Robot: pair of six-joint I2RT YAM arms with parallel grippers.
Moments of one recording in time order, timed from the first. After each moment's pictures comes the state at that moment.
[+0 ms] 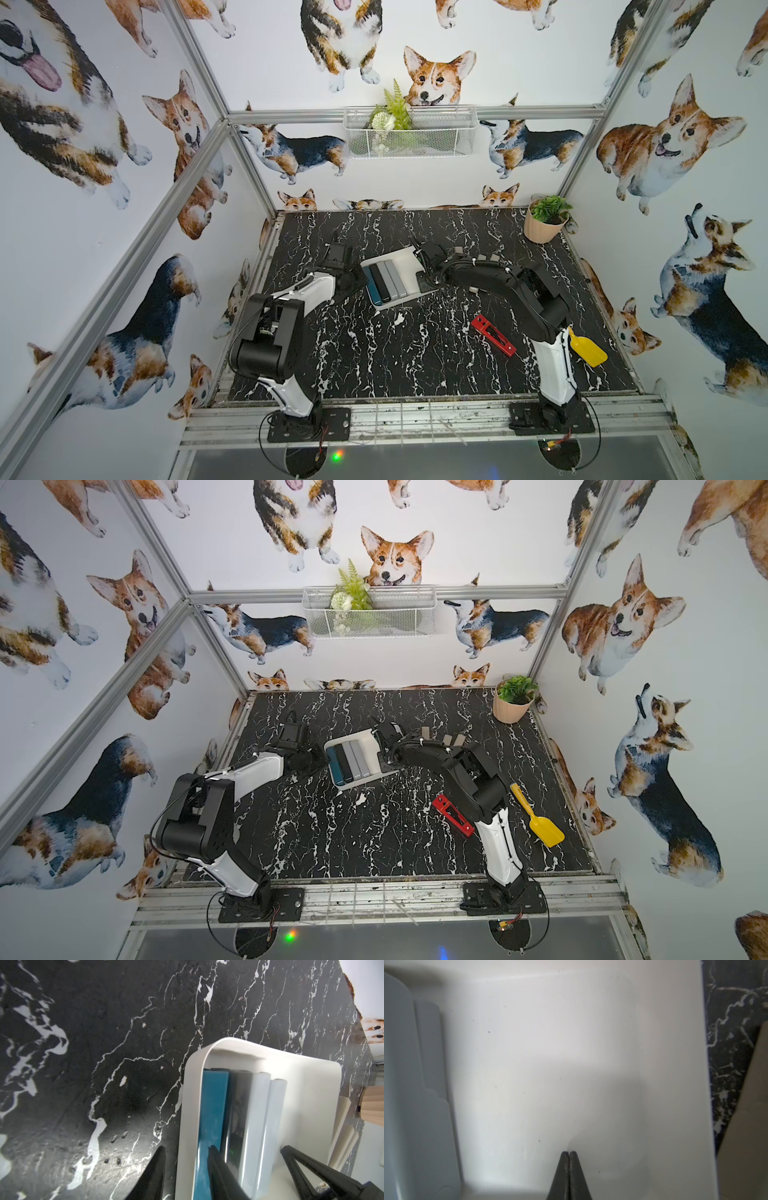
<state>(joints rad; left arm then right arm) -0.23 1.68 0.97 -0.28 0.17 -0.78 0.73 2.09 1.46 -0.47 0.18 0.37</state>
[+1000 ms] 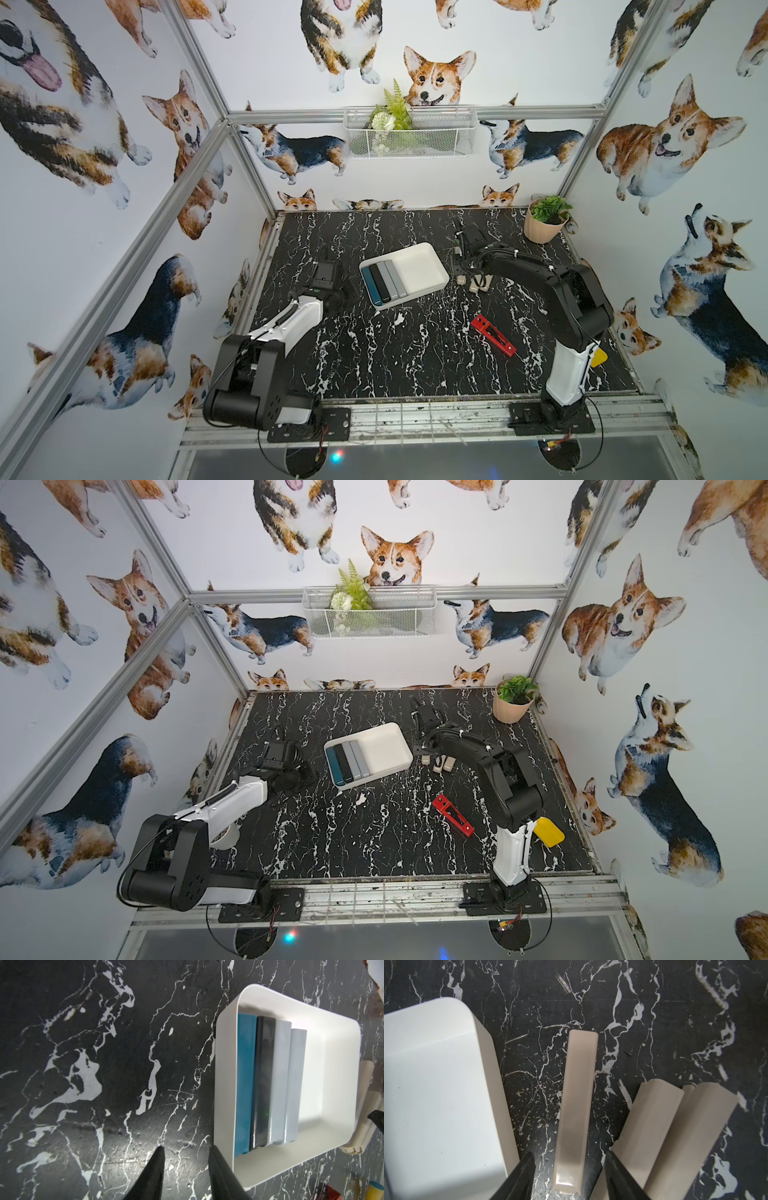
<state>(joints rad) -0.21 1.40 0.73 -0.32 0.14 -0.67 0.50 1.89 1.32 -0.47 0.19 0.34</state>
